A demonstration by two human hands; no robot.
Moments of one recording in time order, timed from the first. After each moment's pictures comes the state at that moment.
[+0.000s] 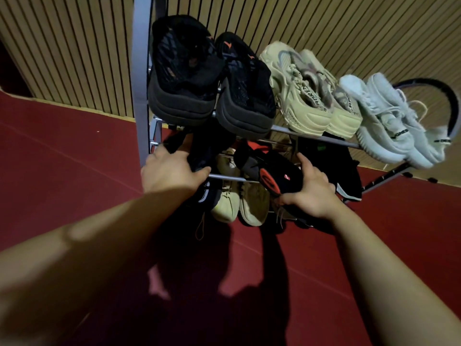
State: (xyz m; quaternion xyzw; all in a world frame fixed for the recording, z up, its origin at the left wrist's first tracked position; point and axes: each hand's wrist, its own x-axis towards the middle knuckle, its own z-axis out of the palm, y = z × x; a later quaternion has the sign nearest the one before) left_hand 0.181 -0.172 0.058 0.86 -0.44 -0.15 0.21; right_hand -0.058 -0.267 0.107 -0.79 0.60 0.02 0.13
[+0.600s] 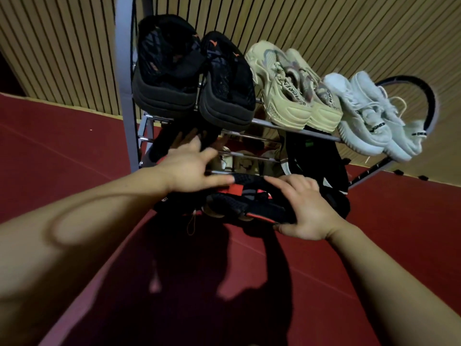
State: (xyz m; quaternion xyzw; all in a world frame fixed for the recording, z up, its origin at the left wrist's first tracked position) left_hand 0.167 -0.186 0.079 0.71 -0.66 -0.21 0.09; right_hand -0.108 -0.247 0.091 -0.94 0.33 0.05 0.00
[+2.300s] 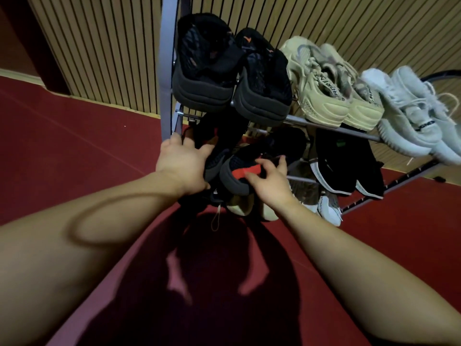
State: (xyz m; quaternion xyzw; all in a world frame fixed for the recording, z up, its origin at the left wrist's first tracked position) left_hand 0.193 -0.156 0.066 0.80 -0.60 -0.05 -0.01; right_hand 0.021 -0.236 0.052 -0.72 0.59 -0.13 0.34
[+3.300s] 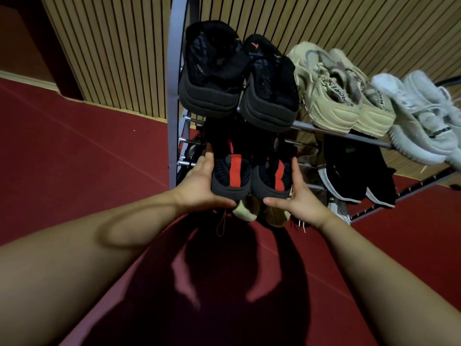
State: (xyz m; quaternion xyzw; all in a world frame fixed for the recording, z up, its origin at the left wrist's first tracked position) left_hand 0.187 -0.151 0.024 0.72 -0.52 -0.38 0.28; right_hand -0.038 -0.263 0.045 -0.77 0.47 -0.09 0.42
